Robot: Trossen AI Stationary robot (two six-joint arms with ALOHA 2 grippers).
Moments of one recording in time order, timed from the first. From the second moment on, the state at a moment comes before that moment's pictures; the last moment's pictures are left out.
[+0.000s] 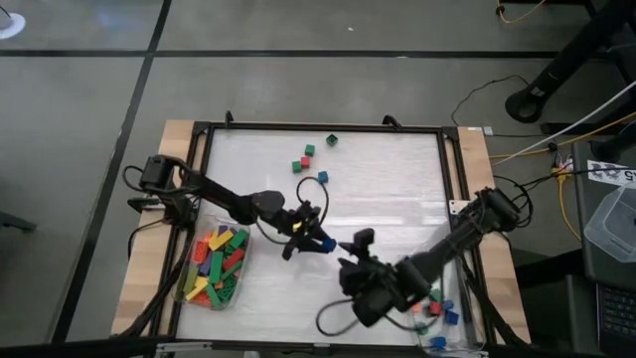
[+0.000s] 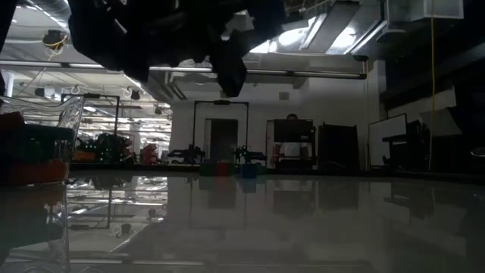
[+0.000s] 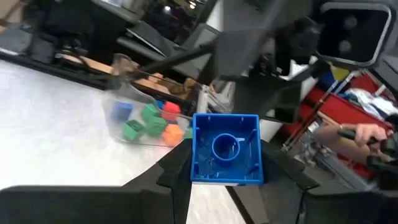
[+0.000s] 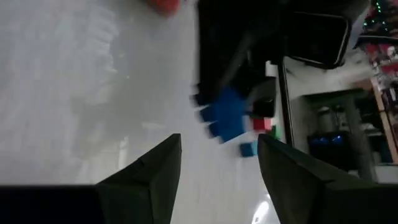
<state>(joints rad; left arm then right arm) -0.09 1.77 0.72 1.06 0.37 -0.50 0.64 1.89 1.70 -1.00 0.86 0.19</state>
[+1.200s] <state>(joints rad) -0.18 1.77 0.72 1.09 0.26 -0.38 0.52 1.89 1.76 -0.93 0.40 0.05</state>
